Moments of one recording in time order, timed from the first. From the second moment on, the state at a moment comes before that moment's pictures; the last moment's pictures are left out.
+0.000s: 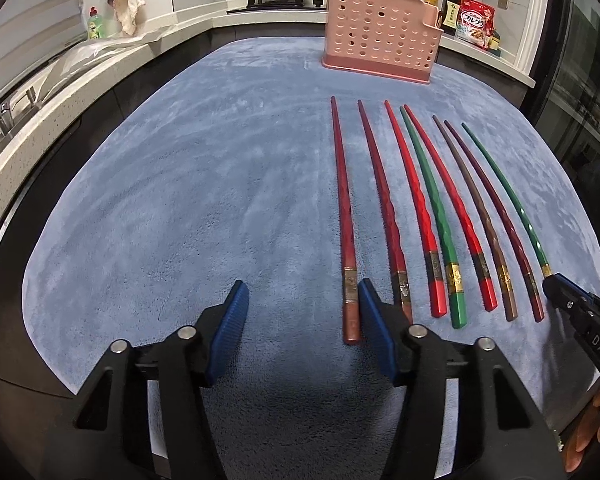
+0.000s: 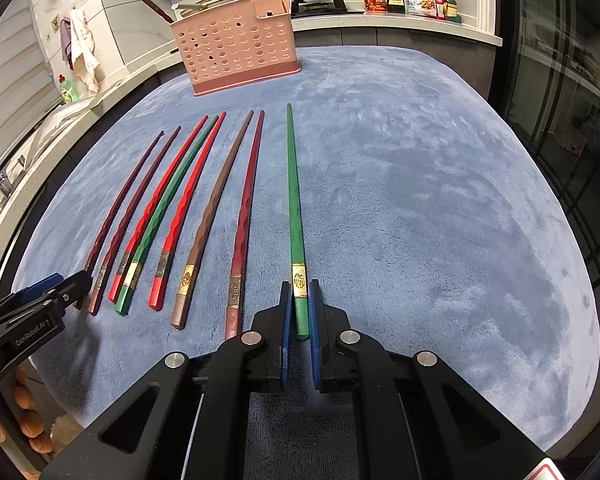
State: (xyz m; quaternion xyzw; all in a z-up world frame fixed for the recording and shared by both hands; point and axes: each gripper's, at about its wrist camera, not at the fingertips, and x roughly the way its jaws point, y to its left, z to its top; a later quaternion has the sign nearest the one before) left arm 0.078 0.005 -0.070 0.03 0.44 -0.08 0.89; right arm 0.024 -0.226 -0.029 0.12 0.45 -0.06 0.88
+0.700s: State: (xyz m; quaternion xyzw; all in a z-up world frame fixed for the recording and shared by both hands) left arm 0.072 0.010 -0.045 0.02 0.44 -0.12 0.89; right arm 0.009 -0.231 -0.006 0.12 0.42 -0.07 0.90
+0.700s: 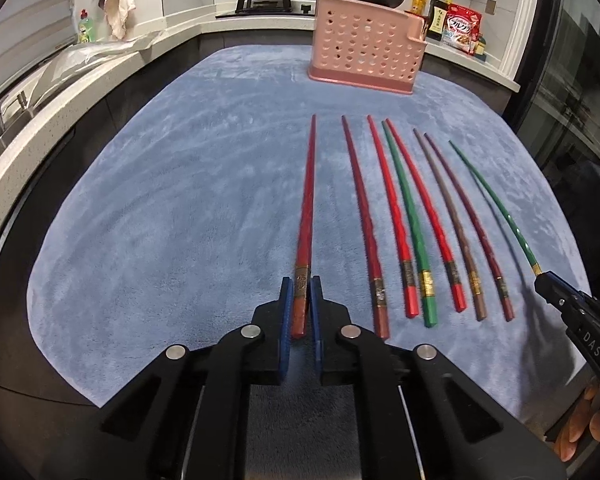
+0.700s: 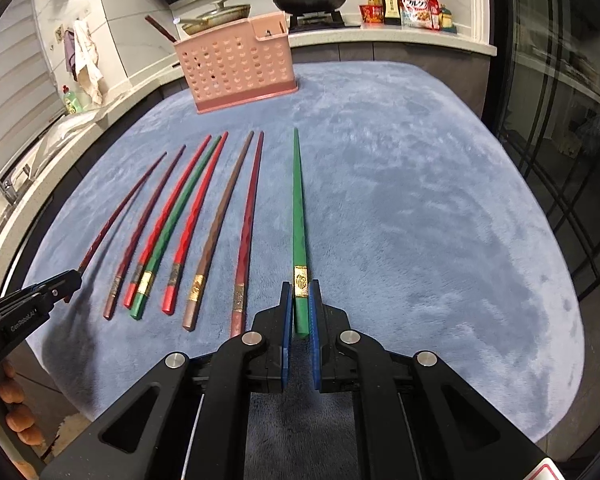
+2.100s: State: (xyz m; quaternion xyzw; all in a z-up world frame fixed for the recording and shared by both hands) left arm 0.139 -0.022 0.186 0.00 0.25 -0.18 0.95; right arm 0.068 -0.285 0.201 0.15 0.21 -0.04 0.96
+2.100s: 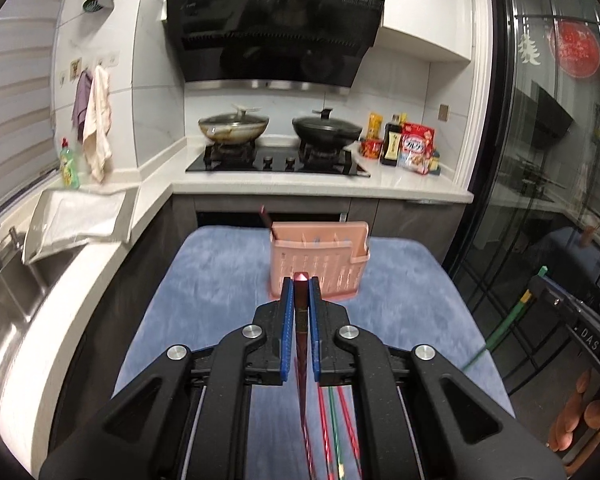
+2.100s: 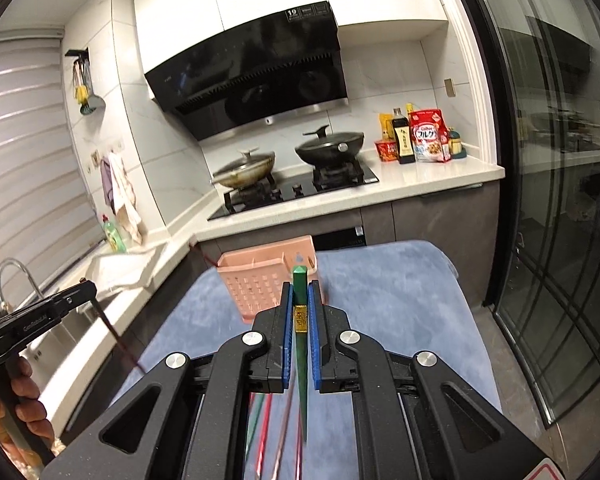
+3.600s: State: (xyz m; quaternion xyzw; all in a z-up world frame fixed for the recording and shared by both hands) left arm 0.386 -0.062 0.192 -0.06 0.21 -0.13 0.97; right arm 0.352 -0.288 0.189 0.16 0.20 -0.02 0.97
